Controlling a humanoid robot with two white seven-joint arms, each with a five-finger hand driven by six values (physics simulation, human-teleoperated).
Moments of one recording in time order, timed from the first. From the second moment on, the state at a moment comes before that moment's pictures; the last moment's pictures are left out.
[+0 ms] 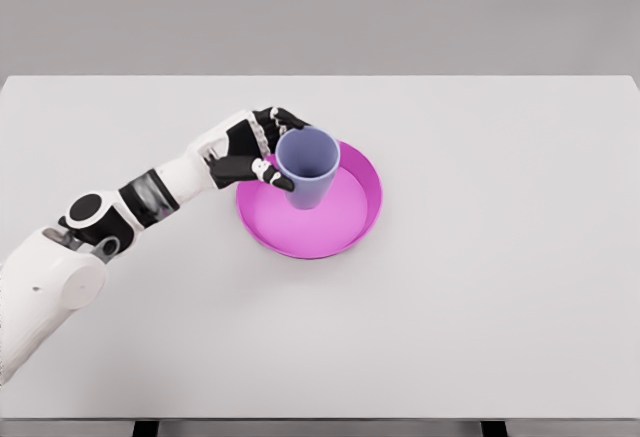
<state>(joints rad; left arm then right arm) -0.53 0.49 -0.70 -1.35 0.96 -0.08 -0.48 0.02 0.00 0.21 0.05 -0.08 -0.07 -0.06</state>
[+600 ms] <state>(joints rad) -0.53 0.43 -0.71 -1.26 0.89 -0.08 -0.48 0.02 0.00 0.21 0.05 -0.08 -0.07 -0.06</state>
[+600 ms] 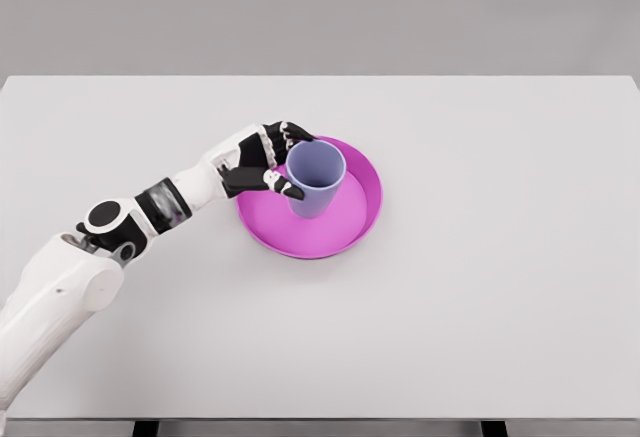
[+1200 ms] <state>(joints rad) -0.52 0.44 -0.73 -1.26 0.90 -0.08 -0.49 0.02 0.00 0.21 0.05 -0.08 -0.07 -0.06</state>
